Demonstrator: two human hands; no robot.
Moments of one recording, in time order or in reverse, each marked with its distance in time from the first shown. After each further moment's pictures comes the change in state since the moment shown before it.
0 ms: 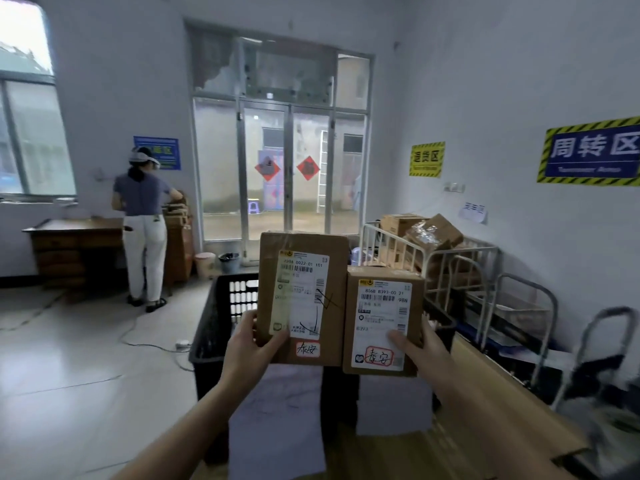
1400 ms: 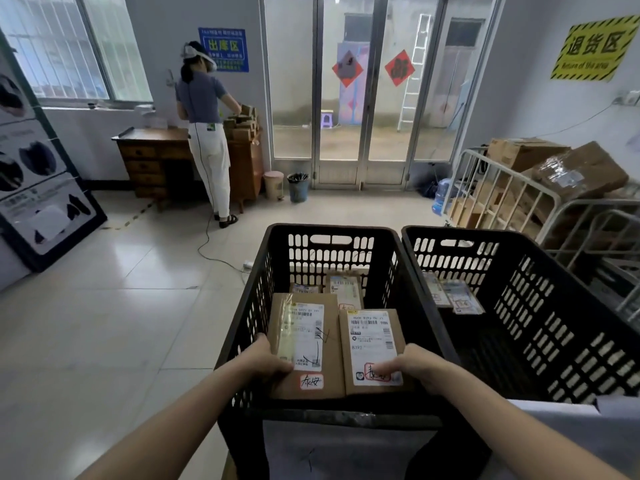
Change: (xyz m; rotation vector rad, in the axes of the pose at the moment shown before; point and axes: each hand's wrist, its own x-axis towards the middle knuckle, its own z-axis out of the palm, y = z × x) left_hand 0.190 -0.229 -0.019 0.342 -0.383 -0.959; right_hand 0.278 0.188 0.142 -0.397 -0.522 0.815
